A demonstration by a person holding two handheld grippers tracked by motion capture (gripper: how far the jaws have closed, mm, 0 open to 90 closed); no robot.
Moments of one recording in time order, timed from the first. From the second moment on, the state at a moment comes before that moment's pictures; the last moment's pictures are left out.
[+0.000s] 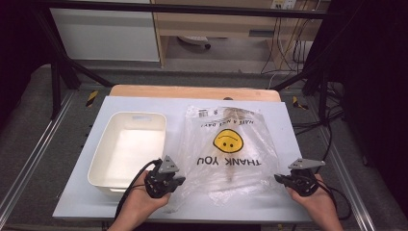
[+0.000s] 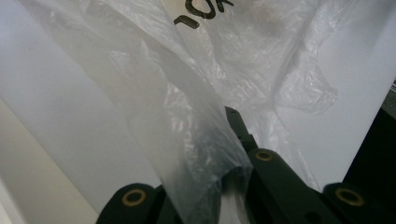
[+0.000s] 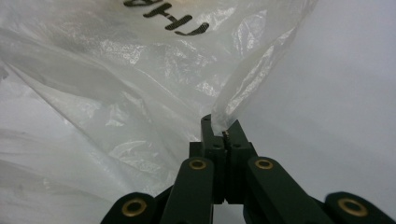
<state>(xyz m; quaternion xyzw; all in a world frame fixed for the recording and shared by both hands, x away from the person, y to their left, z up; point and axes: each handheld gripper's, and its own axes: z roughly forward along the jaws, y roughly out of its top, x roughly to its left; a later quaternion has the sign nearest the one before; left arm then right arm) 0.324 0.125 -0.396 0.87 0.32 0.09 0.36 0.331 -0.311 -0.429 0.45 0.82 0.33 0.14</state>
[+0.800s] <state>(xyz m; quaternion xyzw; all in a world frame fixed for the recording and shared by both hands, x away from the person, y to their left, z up) 0.331 0.138 -0.375 0.78 0.39 0.15 0.46 0.334 -0.300 -0.422 0.45 0.78 0.39 0.19</state>
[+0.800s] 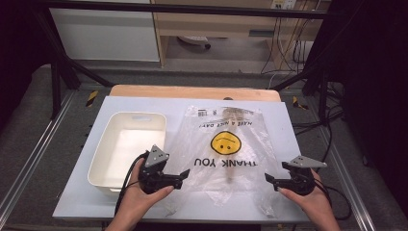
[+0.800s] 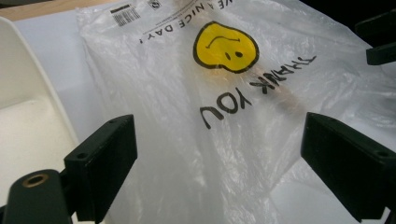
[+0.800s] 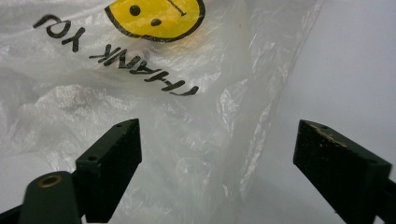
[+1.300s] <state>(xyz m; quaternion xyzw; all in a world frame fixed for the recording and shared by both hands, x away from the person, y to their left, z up) 0.342 0.188 -0.347 0.73 0.41 0.21 0.50 0.353 -0.288 -0.398 0.46 0.73 0.44 0.23</state>
